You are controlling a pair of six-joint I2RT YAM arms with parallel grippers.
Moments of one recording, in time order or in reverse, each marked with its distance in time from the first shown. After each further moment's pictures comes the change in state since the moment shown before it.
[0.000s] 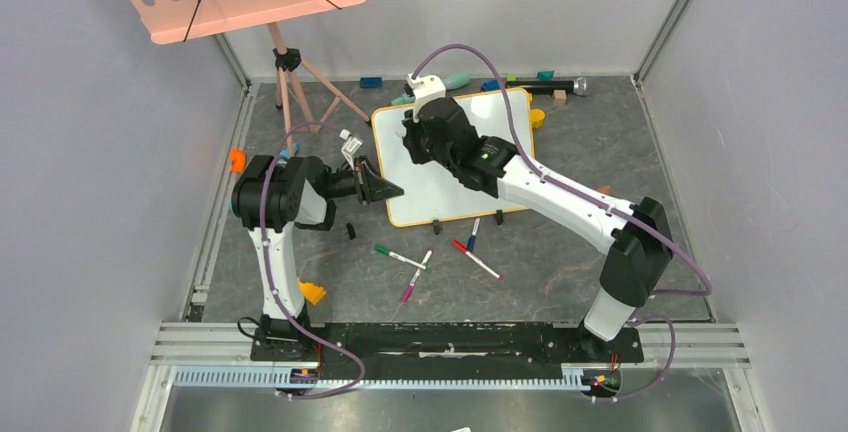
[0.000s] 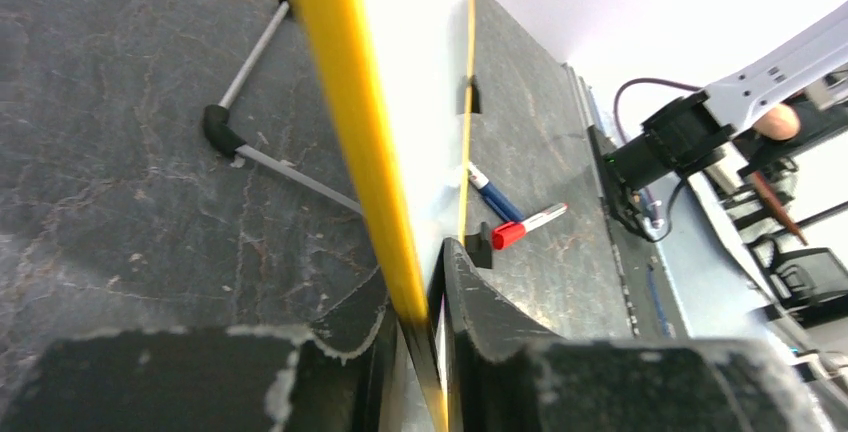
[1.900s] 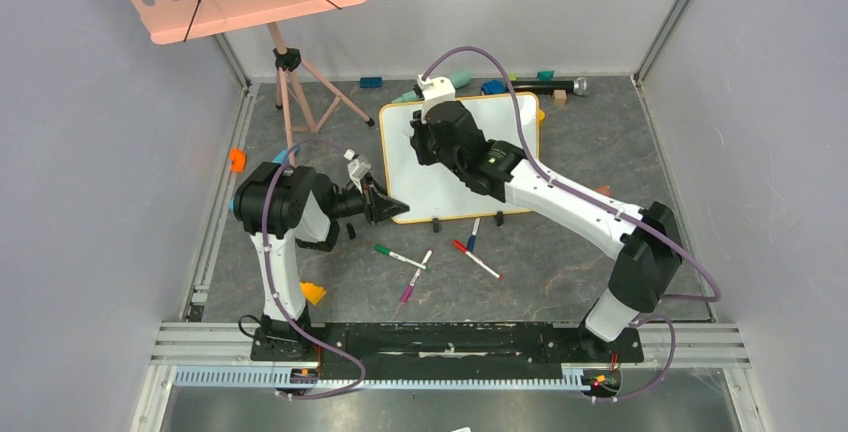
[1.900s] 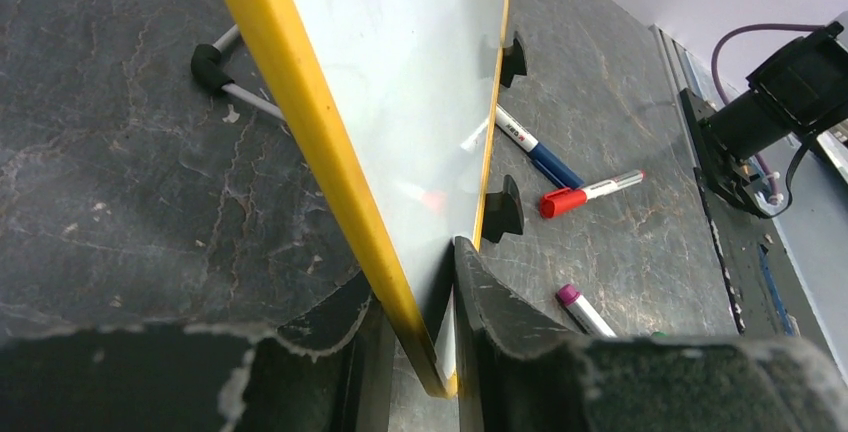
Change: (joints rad) left arm -0.064 -0.048 -0.175 -0.015 -0.143 0.346; right arm 0.003 -0.038 -0.054 0.025 0.036 0.023
